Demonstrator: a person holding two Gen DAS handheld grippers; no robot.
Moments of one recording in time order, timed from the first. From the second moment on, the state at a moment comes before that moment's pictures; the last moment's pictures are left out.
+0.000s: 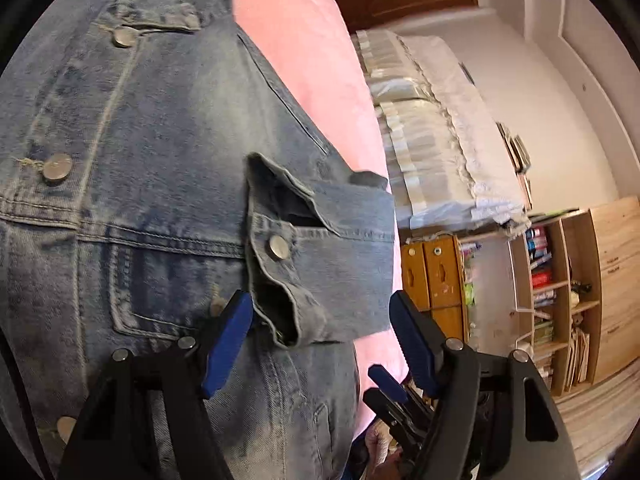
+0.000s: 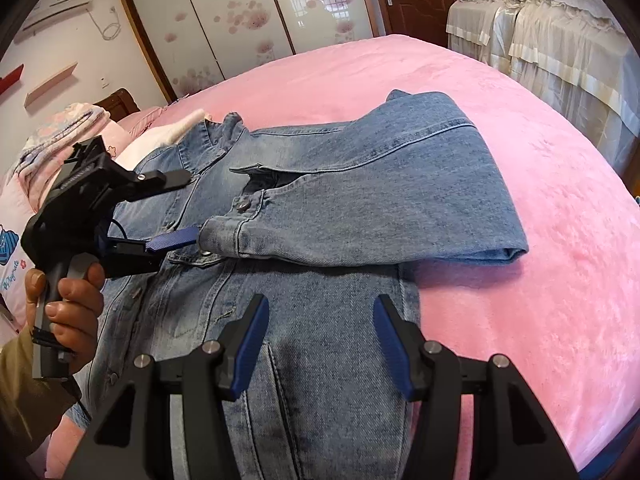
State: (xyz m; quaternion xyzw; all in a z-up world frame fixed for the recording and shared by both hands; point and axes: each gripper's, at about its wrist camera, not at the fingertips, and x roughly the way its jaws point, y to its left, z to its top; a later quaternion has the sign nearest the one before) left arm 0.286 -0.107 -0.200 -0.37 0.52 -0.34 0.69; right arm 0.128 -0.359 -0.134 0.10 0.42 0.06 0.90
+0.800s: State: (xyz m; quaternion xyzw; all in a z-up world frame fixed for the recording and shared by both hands) left arm 0.333 -0.190 -0.130 -0.22 0.48 -0.31 0.79; right arm 0.125 -0.366 -0.137 0.12 0.42 0.04 0.90
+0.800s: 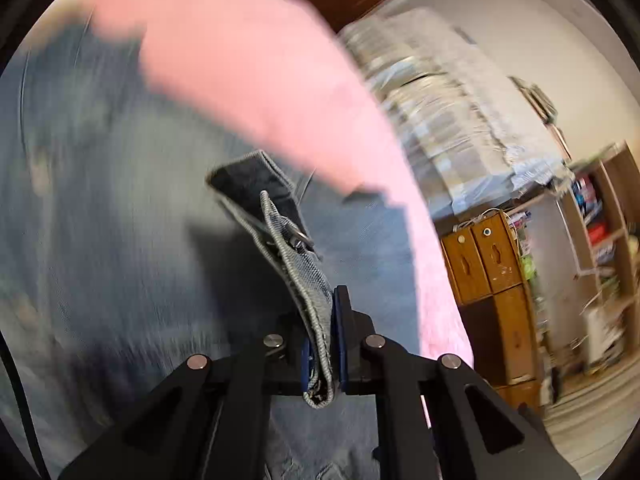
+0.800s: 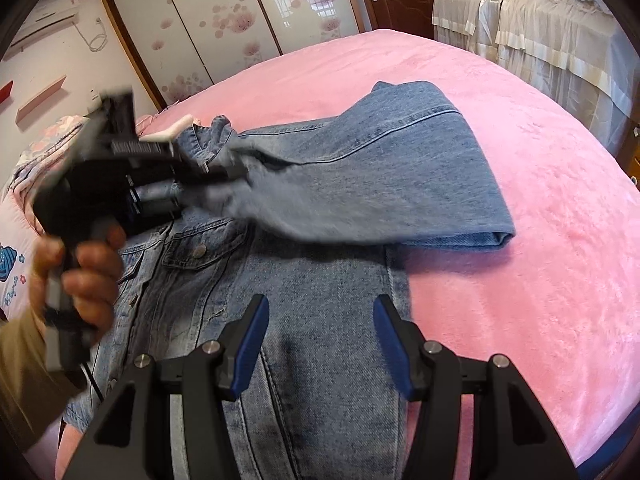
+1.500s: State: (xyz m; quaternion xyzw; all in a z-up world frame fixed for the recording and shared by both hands) left arm 0.351 -0.104 -0.058 -0.18 0.40 -0.23 0.87; right arm 0.202 -0.361 -0.140 0.03 0.41 -0.01 0.91
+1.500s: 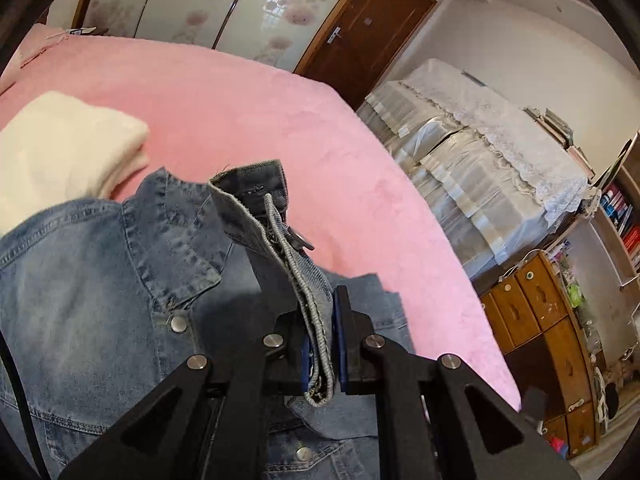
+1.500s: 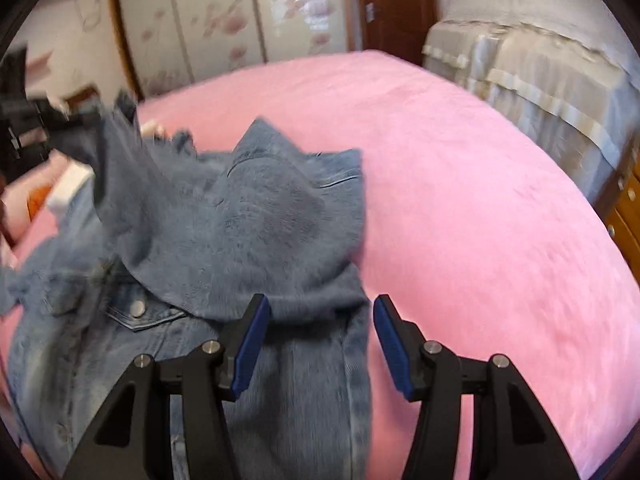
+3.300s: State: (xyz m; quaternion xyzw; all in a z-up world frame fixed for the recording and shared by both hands) left arm 0.321 0.054 -0.158 -0.25 0.50 -0.18 0.81; right arm 0.187 -0.386 -0.096 0.08 0.41 0.08 0.91
